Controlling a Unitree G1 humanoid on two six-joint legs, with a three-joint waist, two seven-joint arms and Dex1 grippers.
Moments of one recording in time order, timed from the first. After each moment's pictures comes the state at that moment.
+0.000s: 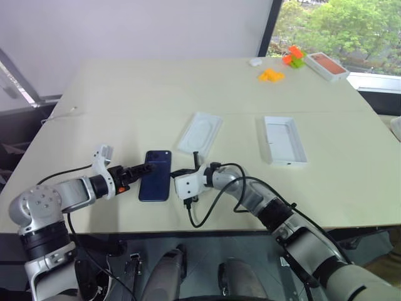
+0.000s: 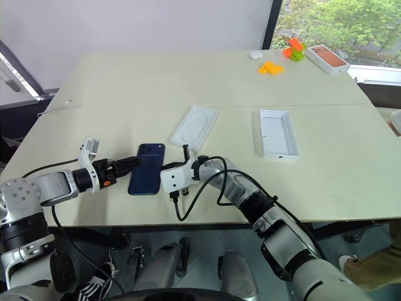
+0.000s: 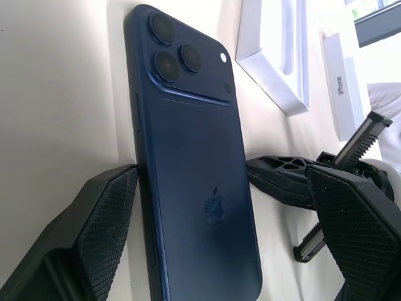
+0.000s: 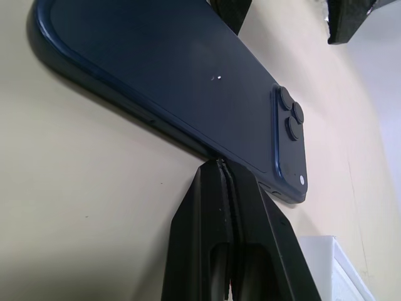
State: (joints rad) left arm -0.39 0.43 0.57 -0.05 -0.92 1.54 -0.32; right arm -0.67 -0.21 0.58 0.45 -0.54 -0.33 0.60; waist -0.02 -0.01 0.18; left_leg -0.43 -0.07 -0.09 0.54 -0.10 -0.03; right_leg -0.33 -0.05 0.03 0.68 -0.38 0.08
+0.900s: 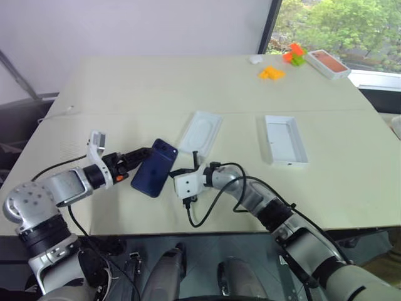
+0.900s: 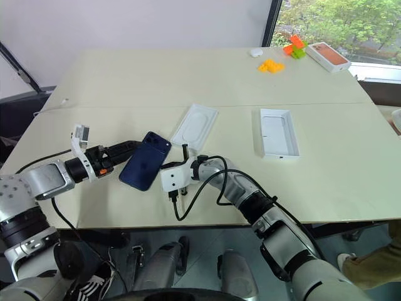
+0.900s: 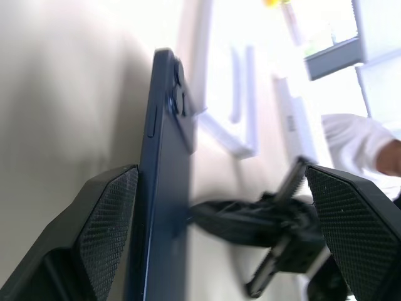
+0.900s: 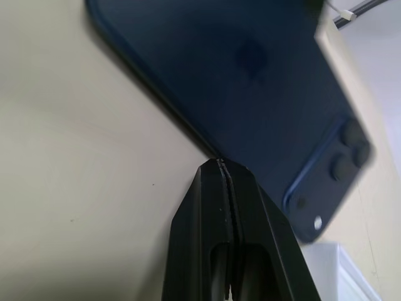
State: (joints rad) left arm -0.46 0.39 0.68 -0.09 -1.06 1.58 -0.24; right arm -0.67 -0.20 0.57 0.44 -0.52 -0.33 0.62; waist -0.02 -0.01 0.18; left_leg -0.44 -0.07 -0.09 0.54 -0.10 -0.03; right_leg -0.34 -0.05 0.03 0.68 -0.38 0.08
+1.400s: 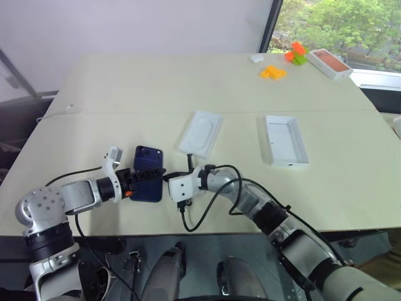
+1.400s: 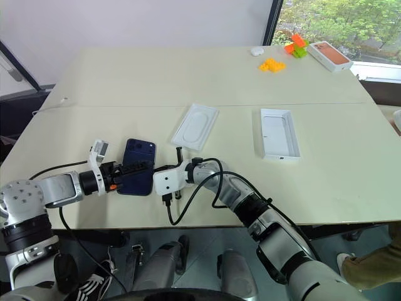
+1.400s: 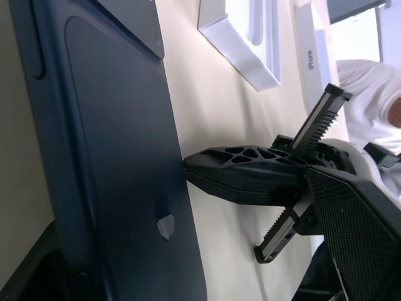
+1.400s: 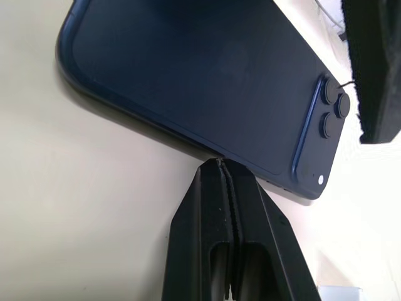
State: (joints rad) left arm -0.38 0.41 0.56 -0.08 -1.05 1.59 -0.28; right arm -0.66 -0.17 0.58 0.42 -0.50 -0.31 0.64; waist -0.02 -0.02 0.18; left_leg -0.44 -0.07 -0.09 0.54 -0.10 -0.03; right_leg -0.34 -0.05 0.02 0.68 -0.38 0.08
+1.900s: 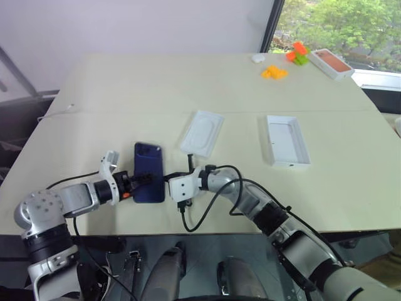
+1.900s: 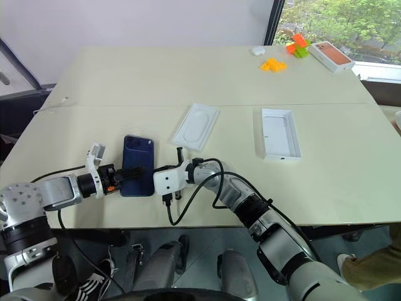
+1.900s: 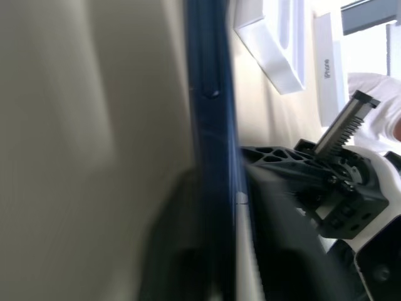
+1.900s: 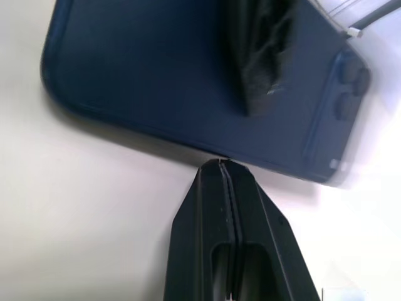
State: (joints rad) left arm -0.37 0.42 0.59 -0.04 -1.04 1.58 -0.28; right arm -0.65 -0.17 0.58 0.41 -0.49 -0.30 0.64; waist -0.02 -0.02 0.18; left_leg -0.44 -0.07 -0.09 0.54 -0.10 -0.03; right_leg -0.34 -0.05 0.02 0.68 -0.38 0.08
